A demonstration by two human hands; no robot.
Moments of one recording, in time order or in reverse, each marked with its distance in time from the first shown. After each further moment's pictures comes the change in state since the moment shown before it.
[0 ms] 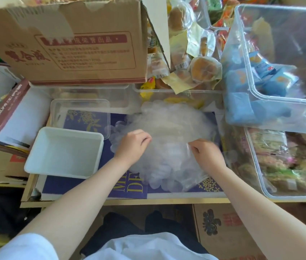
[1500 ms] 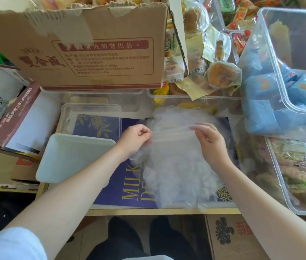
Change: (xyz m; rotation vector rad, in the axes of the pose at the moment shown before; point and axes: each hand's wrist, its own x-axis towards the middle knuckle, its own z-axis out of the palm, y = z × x) left_hand 0.028 -0.028 -0.042 -0.576 -0.171 -0.409; right_hand 0.030 -0.060 -0.009 0.643 0.289 0.043
